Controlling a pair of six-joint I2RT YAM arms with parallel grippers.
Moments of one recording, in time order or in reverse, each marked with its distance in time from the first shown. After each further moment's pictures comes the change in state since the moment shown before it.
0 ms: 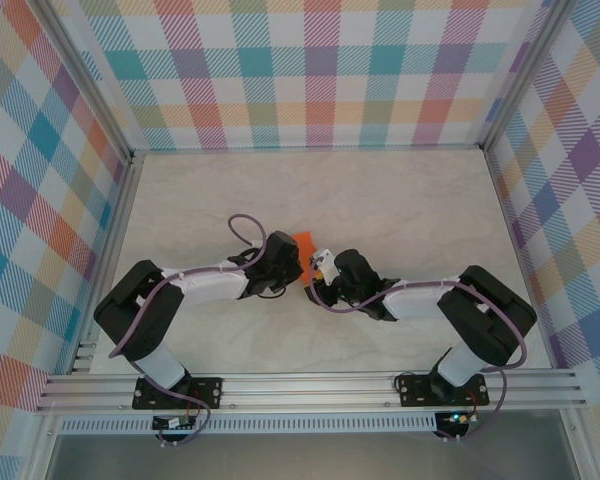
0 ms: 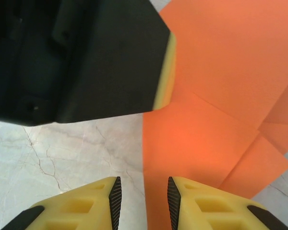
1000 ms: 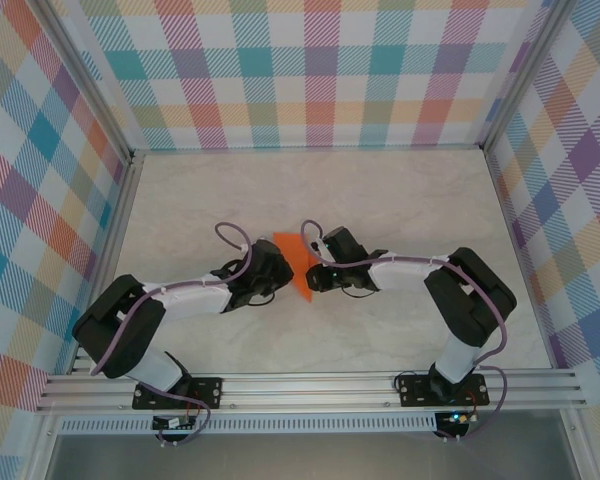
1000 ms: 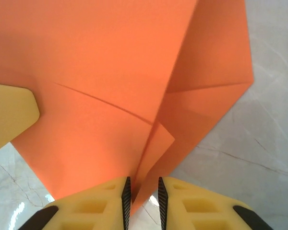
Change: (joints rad) left arm 0.027 -0.145 -0.186 0.153 0.012 0.074; right arm -0.077 0.138 0.298 -0.445 -0.053 0.289
